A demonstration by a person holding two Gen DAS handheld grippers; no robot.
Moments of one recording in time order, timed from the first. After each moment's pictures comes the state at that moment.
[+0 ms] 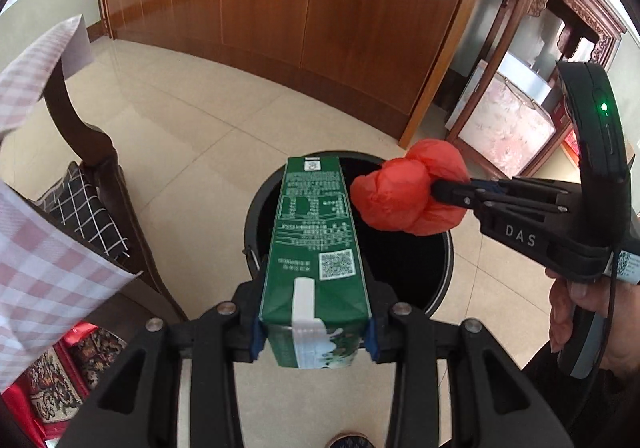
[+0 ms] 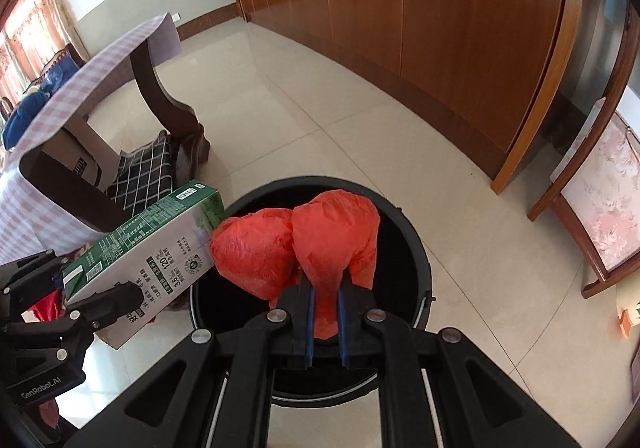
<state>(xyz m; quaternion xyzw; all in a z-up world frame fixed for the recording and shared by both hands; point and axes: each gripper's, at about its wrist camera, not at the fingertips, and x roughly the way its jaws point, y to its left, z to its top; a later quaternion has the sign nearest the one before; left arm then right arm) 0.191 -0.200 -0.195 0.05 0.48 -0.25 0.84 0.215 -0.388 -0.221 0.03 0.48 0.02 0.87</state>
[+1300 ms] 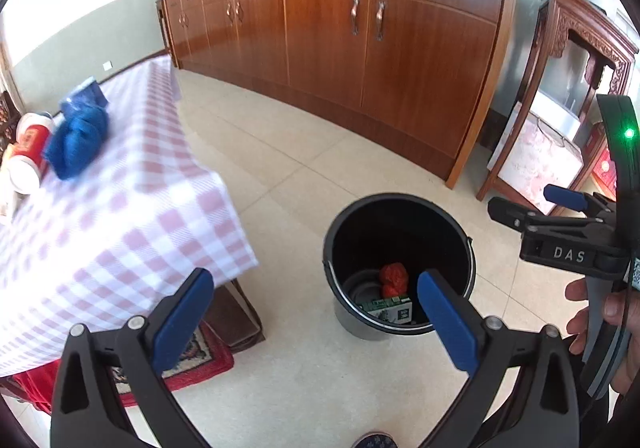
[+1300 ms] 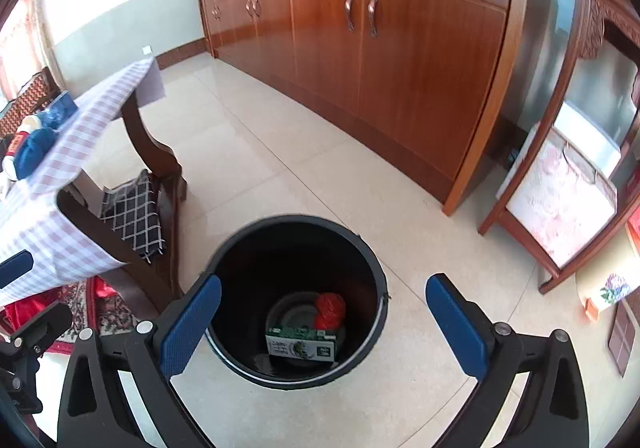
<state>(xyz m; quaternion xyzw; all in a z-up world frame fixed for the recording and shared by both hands) 0.136 -0.148 -0.109 0.06 0.40 -0.14 0.90 0.162 -0.370 -0.135 0.02 0.41 -0.06 0.91</state>
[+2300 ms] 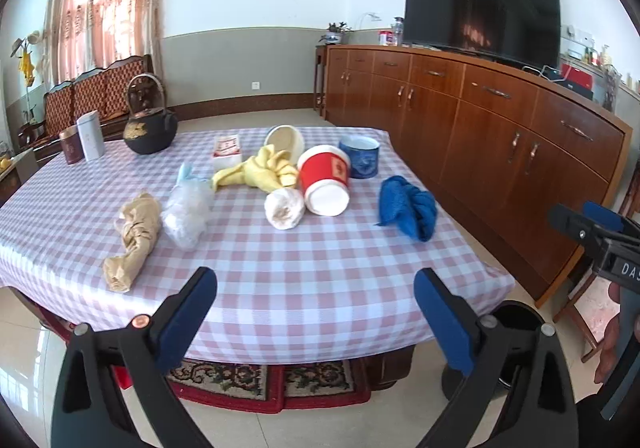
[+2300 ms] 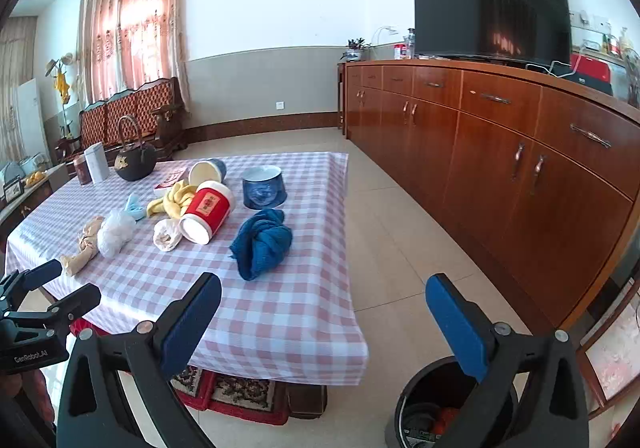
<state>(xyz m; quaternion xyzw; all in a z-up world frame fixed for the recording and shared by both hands) 0.099 0.116 -0.044 -0.06 0.28 0.07 0.95 0.178 -0.107 -0.017 -0.05 0.26 0.14 0.95</state>
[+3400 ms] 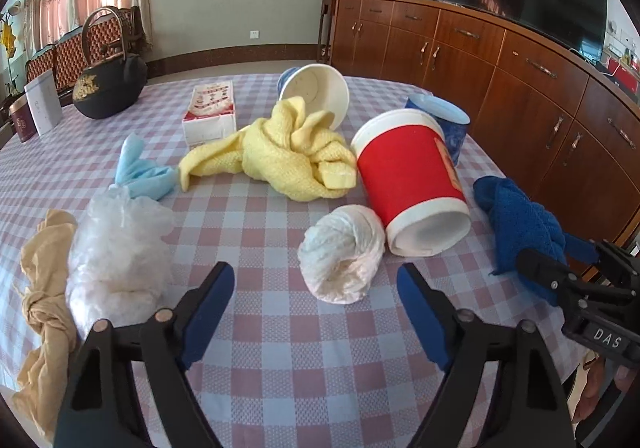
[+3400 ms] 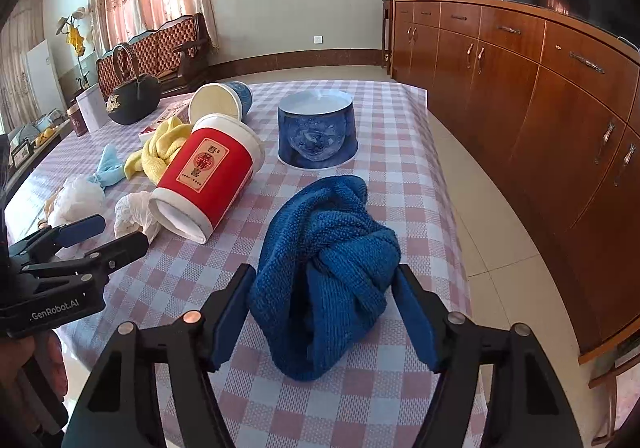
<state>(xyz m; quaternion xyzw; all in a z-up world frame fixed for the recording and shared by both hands) 0.245 0.177 -0.103 -0.08 0.37 0.05 0.92 0.319 -0.005 -0.103 -0.08 0.37 0.20 0.90</state>
